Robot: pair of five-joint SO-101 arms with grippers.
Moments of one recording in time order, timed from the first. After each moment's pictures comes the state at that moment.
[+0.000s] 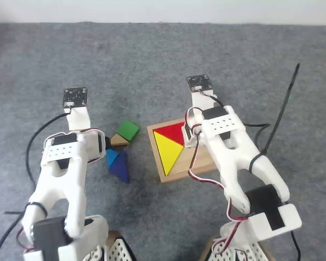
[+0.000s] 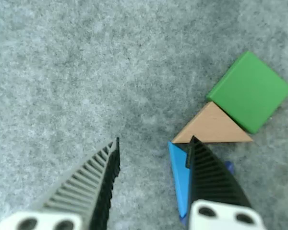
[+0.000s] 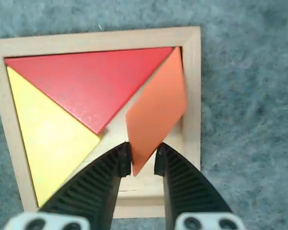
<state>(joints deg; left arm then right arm) -16.3 -16.3 56.5 44.1 0.4 -22.0 1.0 27.4 57.9 -5.9</state>
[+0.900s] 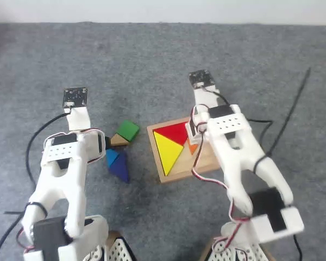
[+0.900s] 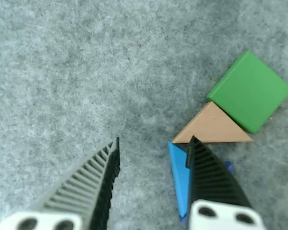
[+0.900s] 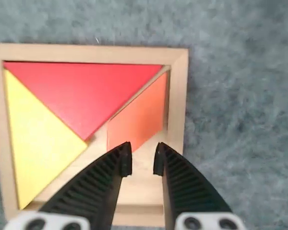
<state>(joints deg) -16.3 -16.3 56.5 44.1 0.4 -19.9 1.5 27.4 55.9 -0.4</state>
